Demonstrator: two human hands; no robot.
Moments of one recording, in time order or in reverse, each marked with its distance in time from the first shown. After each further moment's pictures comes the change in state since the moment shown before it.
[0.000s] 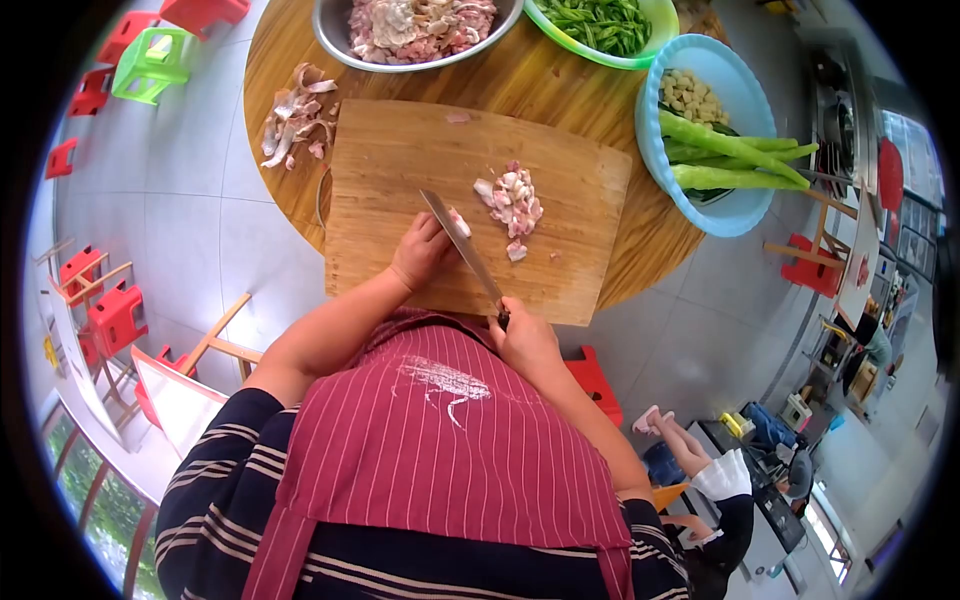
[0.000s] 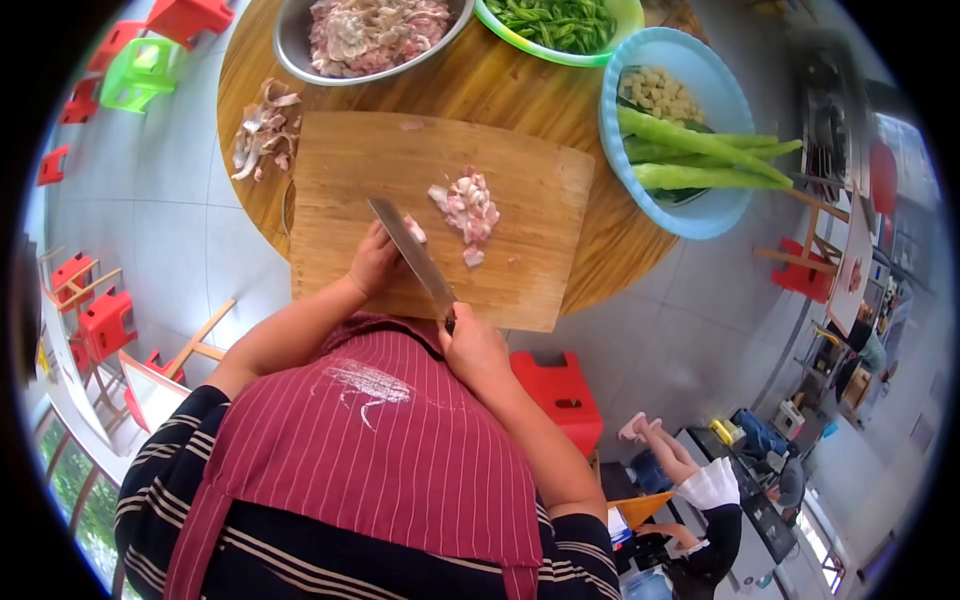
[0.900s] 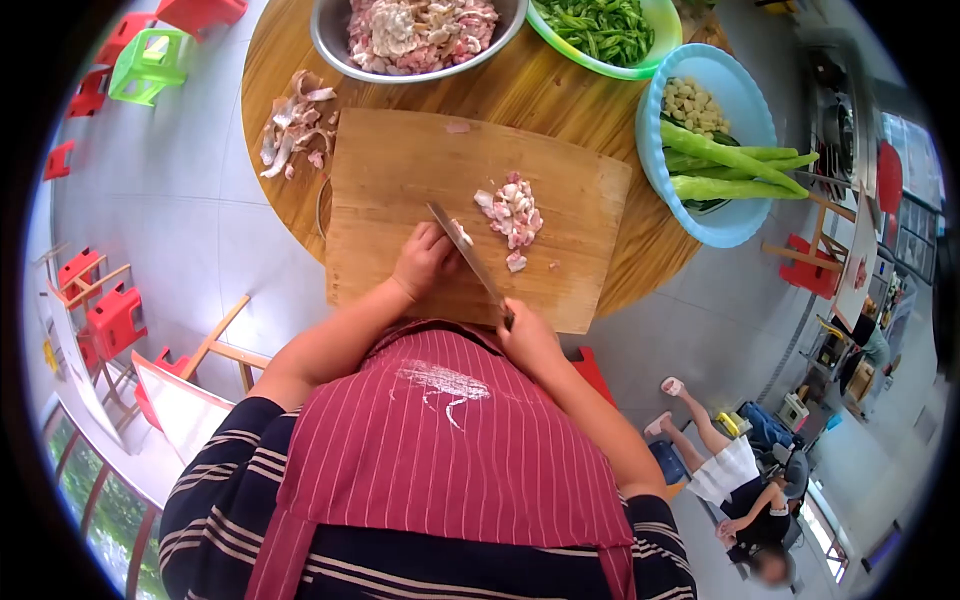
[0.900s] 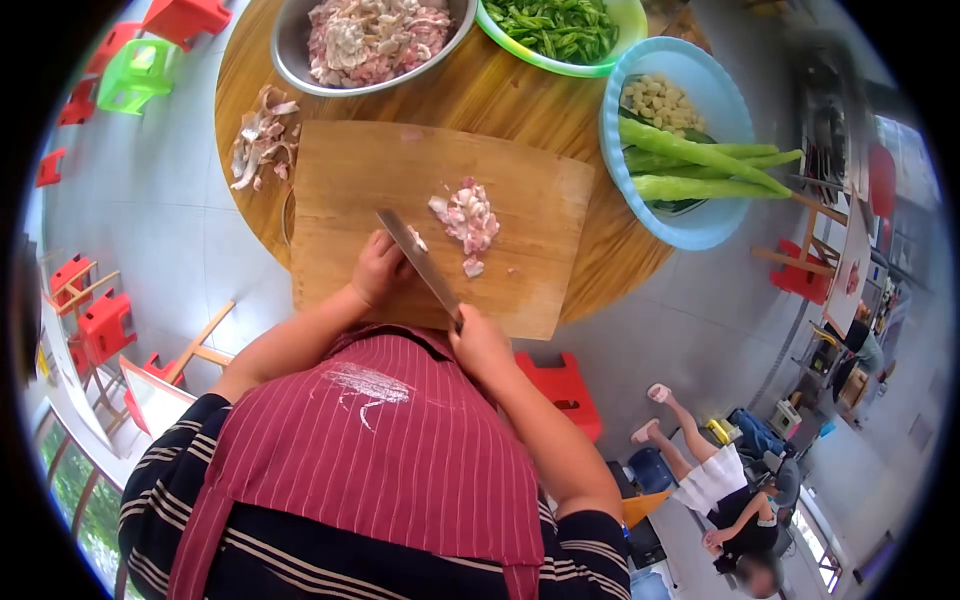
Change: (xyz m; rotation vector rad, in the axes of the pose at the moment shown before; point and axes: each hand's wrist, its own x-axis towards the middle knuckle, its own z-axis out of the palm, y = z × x) left_hand -0.002 -0.001 0.007 -0.008 0.030 -0.053; right_hand 0.033 0.014 0.011 0.104 -0.028 -0.093
